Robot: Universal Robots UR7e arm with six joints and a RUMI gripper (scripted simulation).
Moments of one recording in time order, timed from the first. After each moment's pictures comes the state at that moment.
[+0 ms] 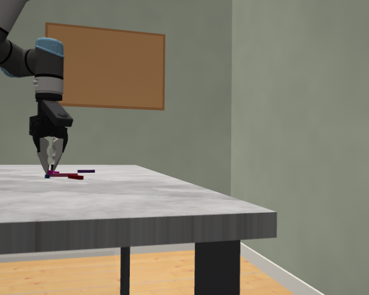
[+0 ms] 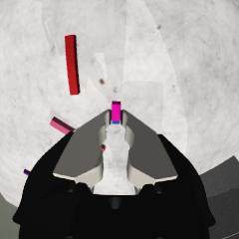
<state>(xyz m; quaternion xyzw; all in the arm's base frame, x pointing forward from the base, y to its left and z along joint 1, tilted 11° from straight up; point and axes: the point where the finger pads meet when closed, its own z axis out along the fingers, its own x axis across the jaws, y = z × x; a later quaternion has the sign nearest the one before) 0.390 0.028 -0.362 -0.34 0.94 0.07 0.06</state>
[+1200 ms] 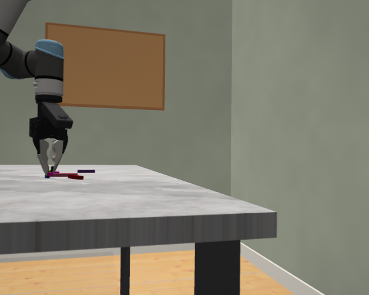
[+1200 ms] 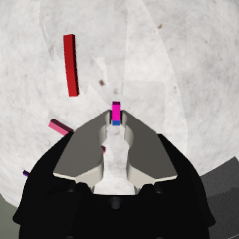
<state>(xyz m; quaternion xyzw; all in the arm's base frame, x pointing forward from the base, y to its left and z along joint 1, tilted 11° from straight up) 0.391 0.029 -0.367 -0.34 0.94 0.07 0.06</state>
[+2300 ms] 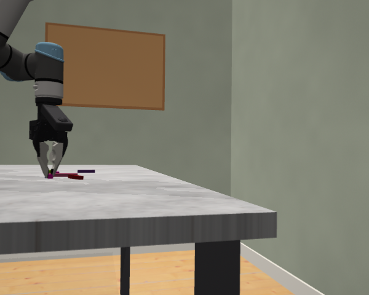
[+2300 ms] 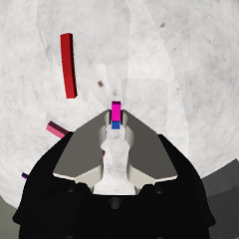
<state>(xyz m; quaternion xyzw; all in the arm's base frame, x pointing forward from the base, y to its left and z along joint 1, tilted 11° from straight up) 0.391 0.030 -0.374 -0.34 0.94 0.07 0.06</state>
